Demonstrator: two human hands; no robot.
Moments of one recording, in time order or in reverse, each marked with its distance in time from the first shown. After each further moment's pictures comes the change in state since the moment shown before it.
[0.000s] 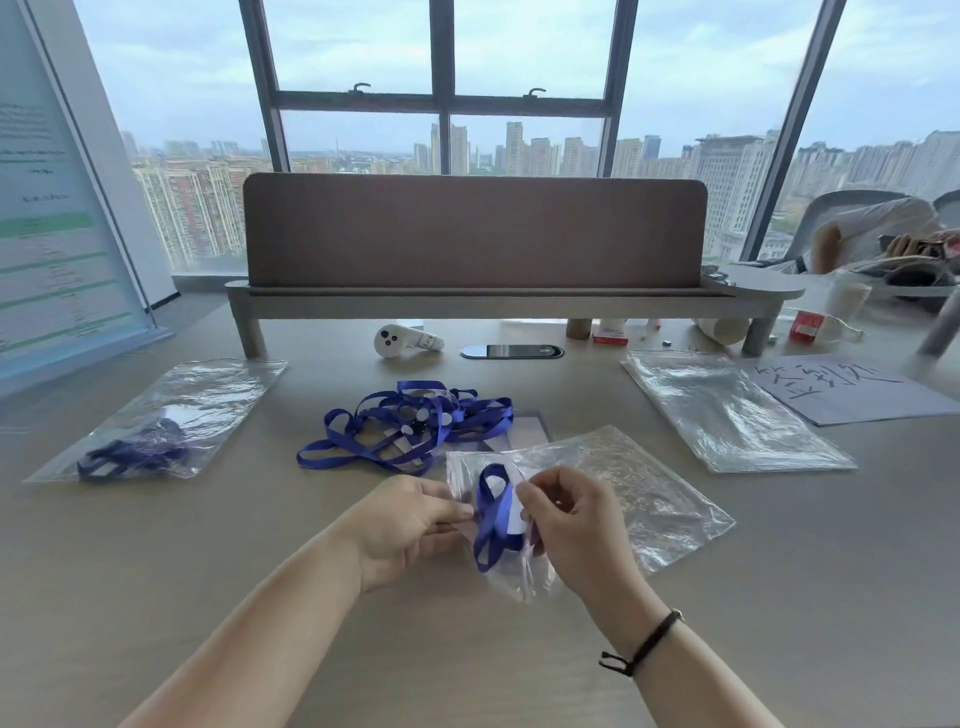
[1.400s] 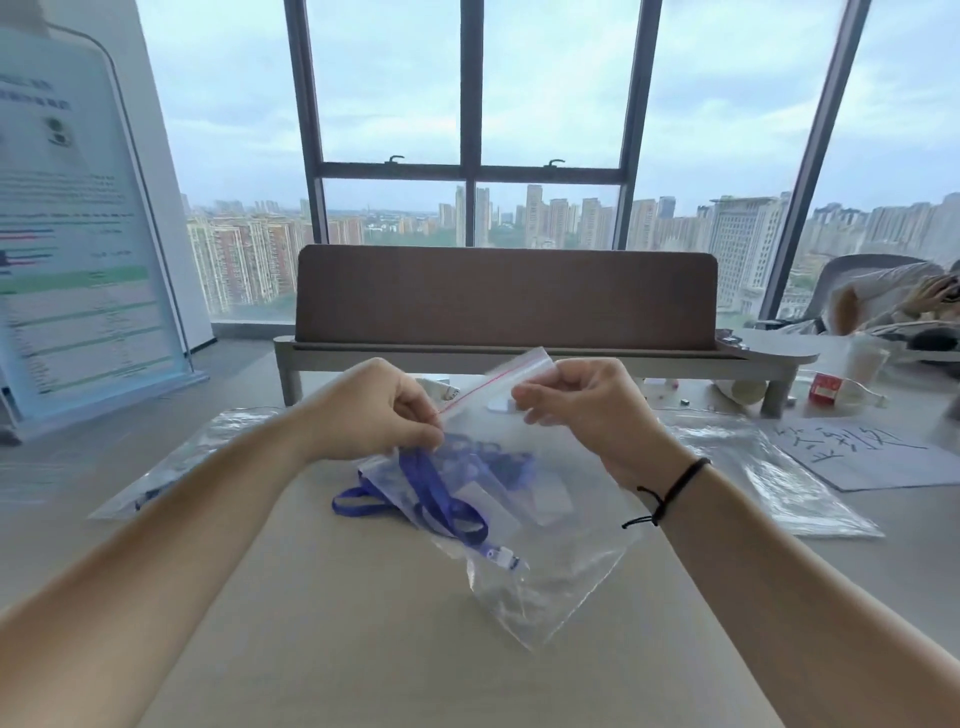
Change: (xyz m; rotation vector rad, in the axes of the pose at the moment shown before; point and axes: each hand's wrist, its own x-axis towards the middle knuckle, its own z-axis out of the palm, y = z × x) left_hand -0.058 0.143 -0.050 0.912 0.187 0.516; right_hand 0.078 -0.128 -0.022 0.121 -0.246 -0.257
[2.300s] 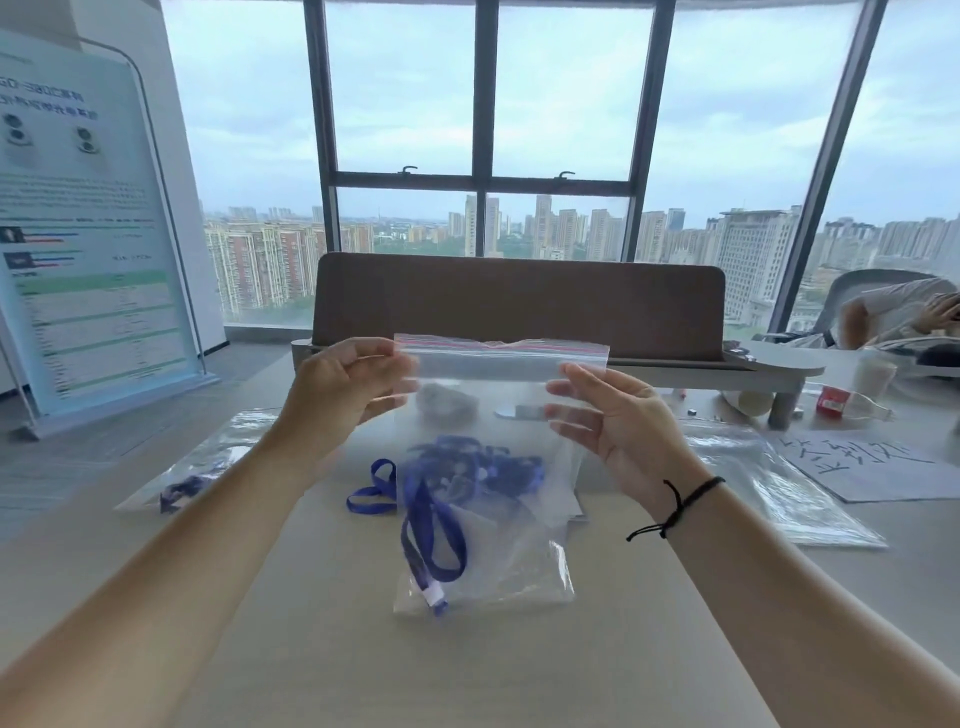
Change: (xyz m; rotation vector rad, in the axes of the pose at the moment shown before) left_hand -0.015 -0.027 -0.003 -0.816 0.451 0.026; right_hand -0.011 0.004 -0.008 0.523 0.097 0.181
